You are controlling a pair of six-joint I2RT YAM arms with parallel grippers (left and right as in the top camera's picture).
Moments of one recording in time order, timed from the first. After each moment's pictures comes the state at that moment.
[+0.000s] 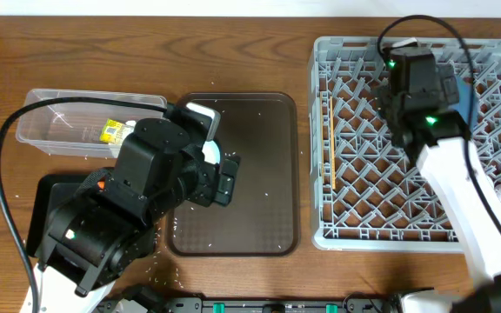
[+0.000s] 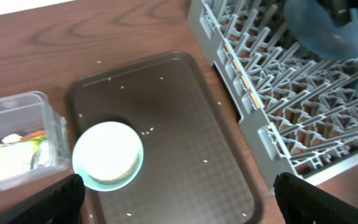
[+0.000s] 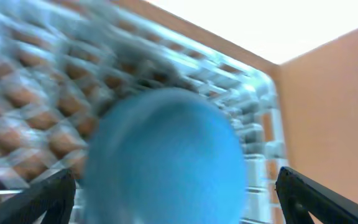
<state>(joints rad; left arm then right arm) -0.56 1.05 1.39 -1.08 -0.03 -0.19 0.19 1.47 1.23 -0.50 0.50 -0.23</state>
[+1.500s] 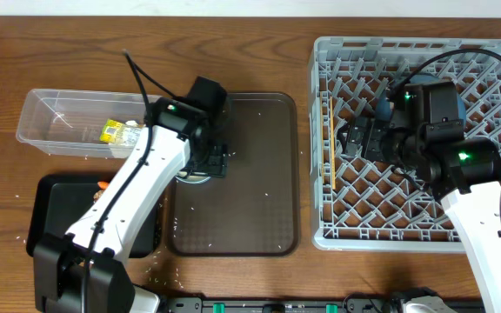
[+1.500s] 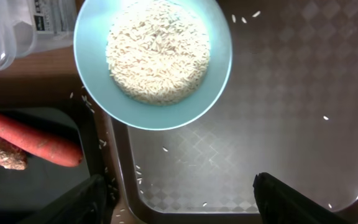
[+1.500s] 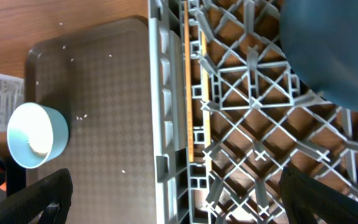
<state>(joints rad) -0.38 1.61 1.33 -1.21 -0.07 -0.32 0.19 1.28 1.23 -0.95 -0.16 0.41</state>
